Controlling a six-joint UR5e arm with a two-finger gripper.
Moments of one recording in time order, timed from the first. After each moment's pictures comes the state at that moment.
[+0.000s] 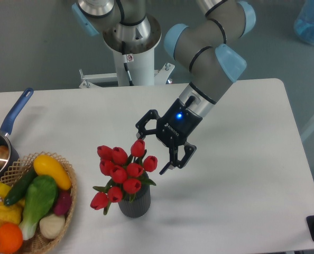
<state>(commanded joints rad) 2.63 -1.84 -1.76 -1.01 0.66 1.32</state>
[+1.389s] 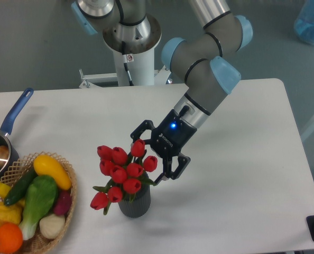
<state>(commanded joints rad) 2.59 -1.91 -1.74 -0.89 0.61 1.31</state>
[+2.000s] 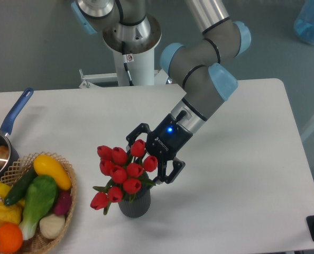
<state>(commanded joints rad) 2.57 -1.94 -1.74 -0.89 0.56 1.32</state>
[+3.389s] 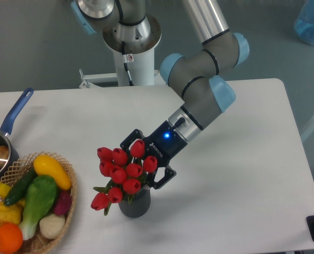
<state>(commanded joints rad) 2.57 -1.97 -1.74 -0.85 0.43 1.32</state>
